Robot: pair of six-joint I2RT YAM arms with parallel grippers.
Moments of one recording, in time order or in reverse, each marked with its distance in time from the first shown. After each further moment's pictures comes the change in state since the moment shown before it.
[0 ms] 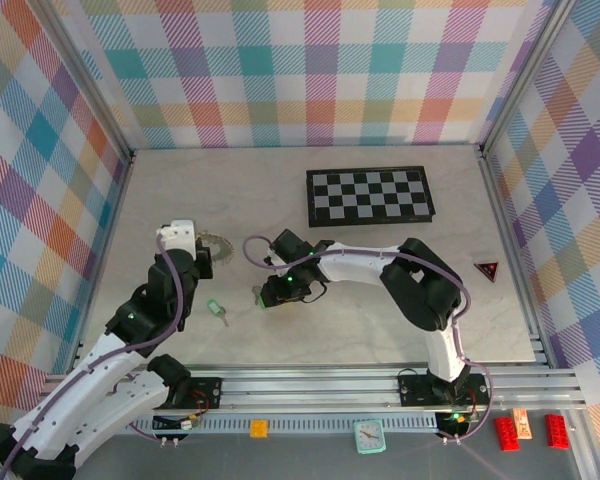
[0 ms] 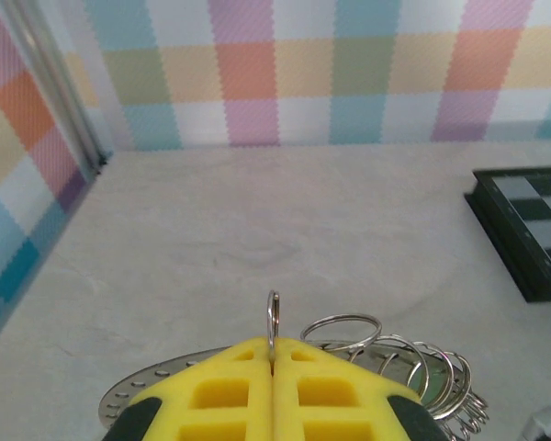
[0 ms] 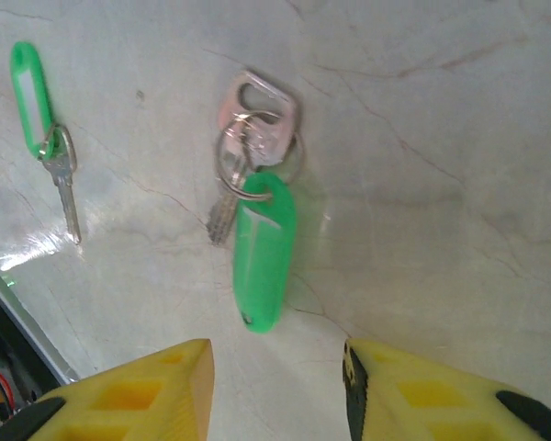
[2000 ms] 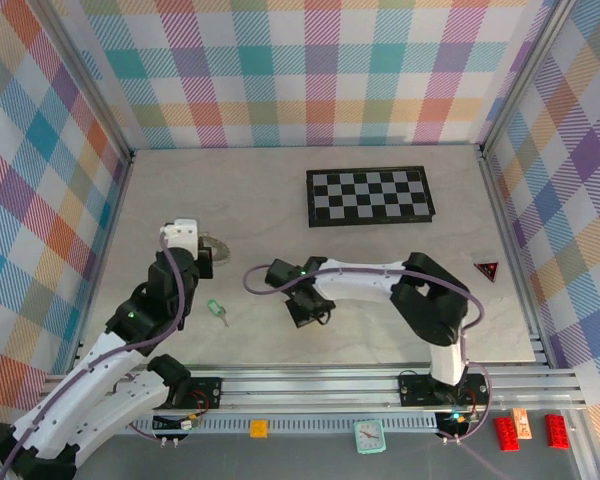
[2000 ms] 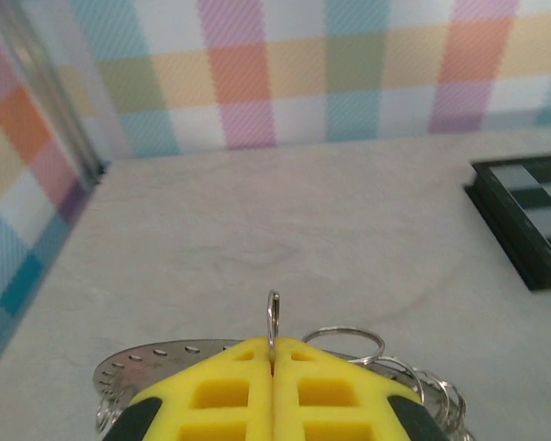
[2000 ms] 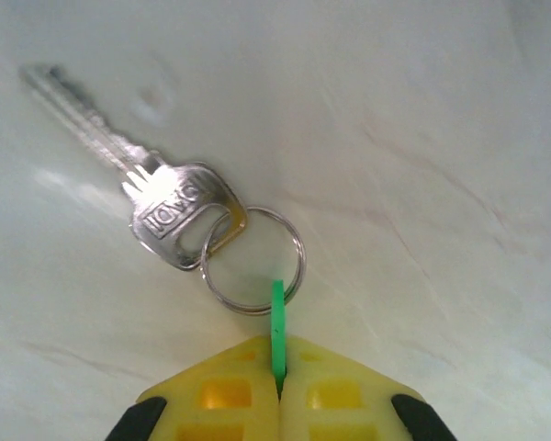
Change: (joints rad) left arm 0.005 0.046 0.010 0.001 0.087 0.053; right arm 0.124 -0.118 -0.098 -0.386 0.503 0.066
